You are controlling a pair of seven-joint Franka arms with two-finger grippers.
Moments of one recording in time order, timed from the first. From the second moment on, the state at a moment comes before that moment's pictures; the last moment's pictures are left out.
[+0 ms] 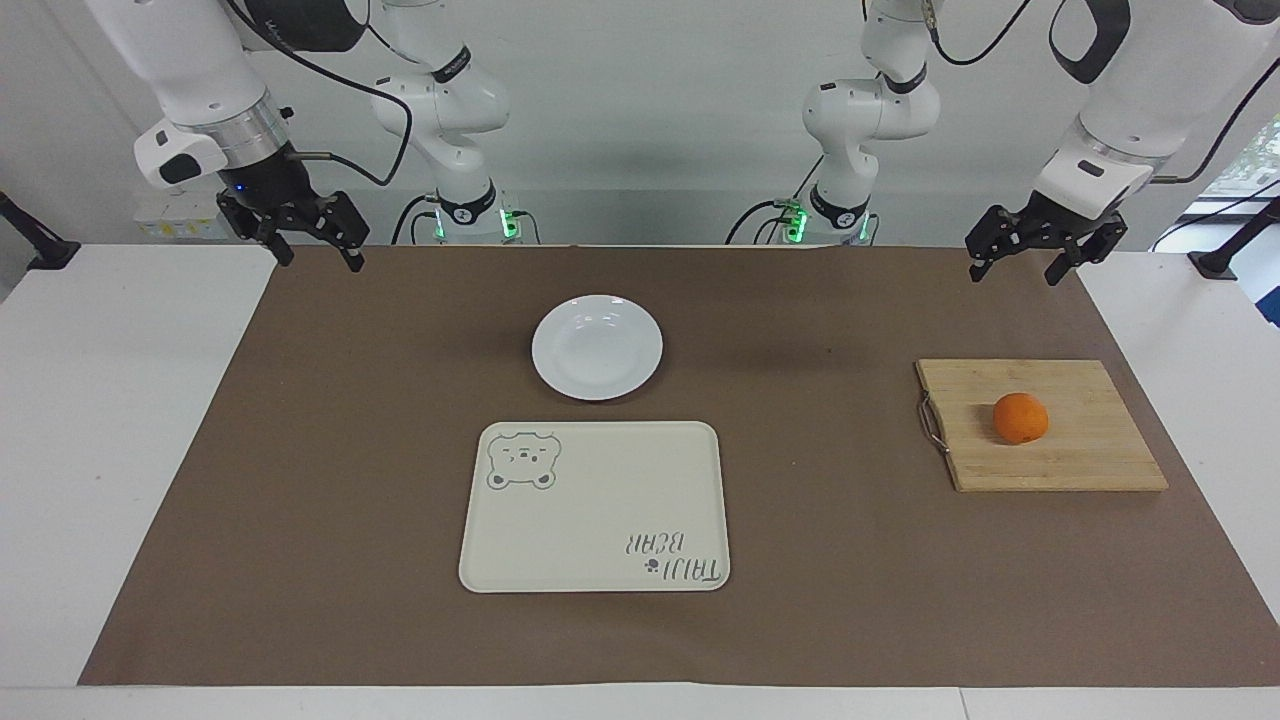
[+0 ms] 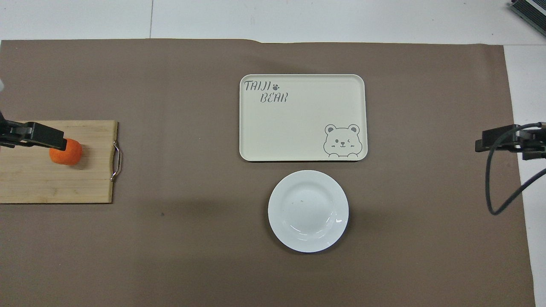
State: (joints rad) left arm -0.04 0.00 -0.01 -1.57 0.00 1.54 0.07; right arm 0.06 -0.07 -0.12 -1.66 0.05 1.60 0.11
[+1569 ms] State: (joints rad) left arm -0.04 -0.01 -0.01 -1.56 -0.01 1.54 0.06; right arm 0.06 -0.07 -0.10 -1.66 0.05 1.60 0.11
